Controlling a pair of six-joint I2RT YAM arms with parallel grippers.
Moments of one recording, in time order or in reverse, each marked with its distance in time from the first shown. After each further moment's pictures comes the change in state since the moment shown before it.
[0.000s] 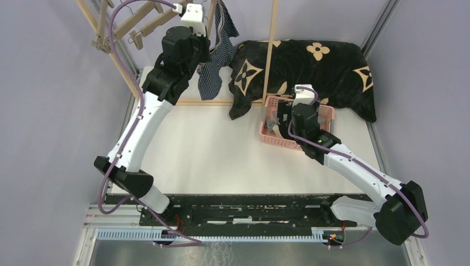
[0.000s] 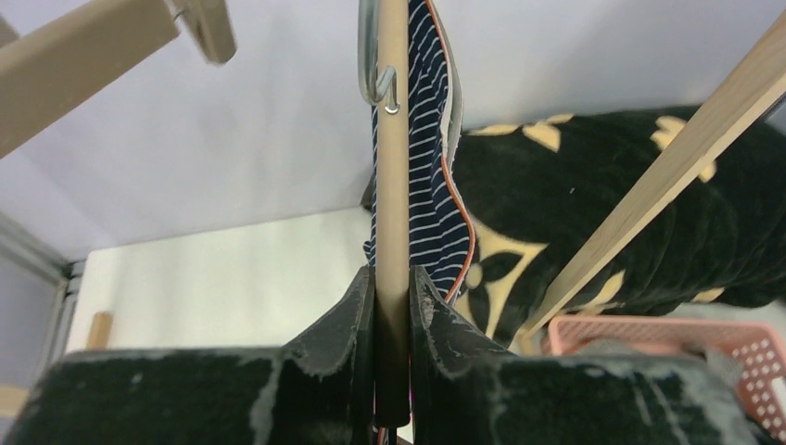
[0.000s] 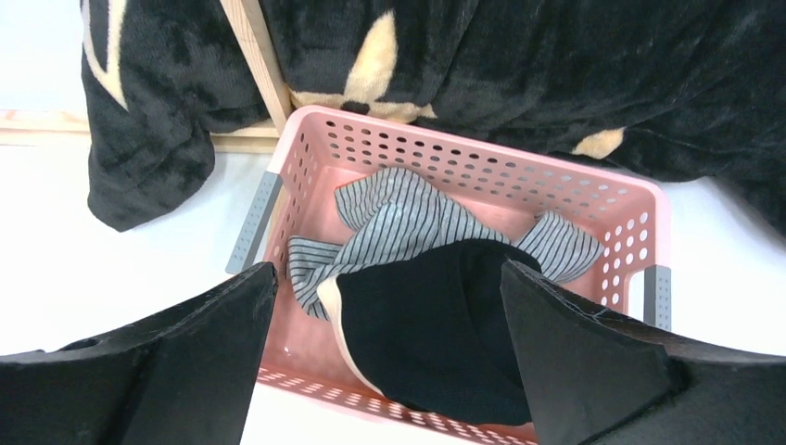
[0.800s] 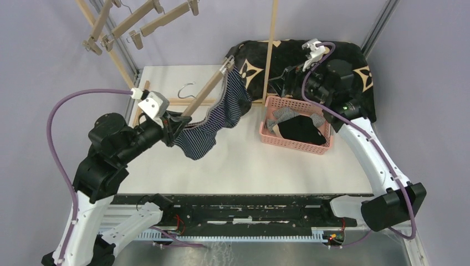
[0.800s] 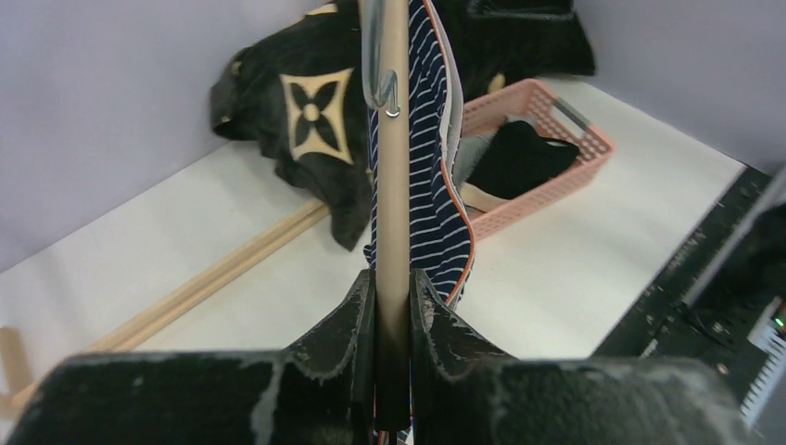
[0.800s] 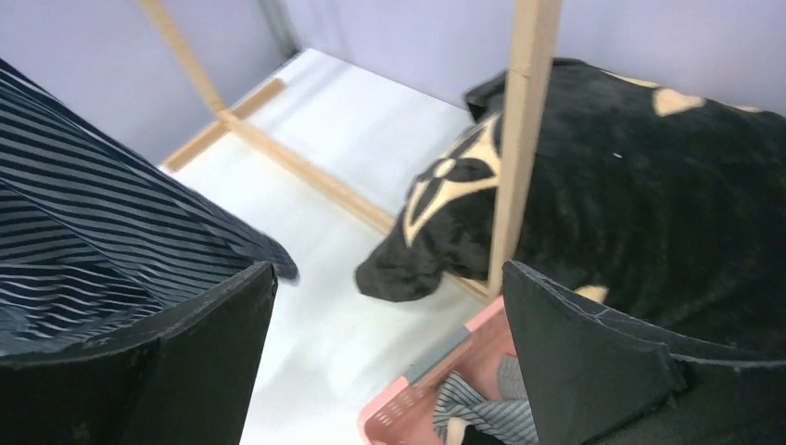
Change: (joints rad) left arm 0.000 -0.833 -0.592 -0.280 0.473 0.130; right arm -0.255 0.136 0.483 -0.078 -0.883 -0.104
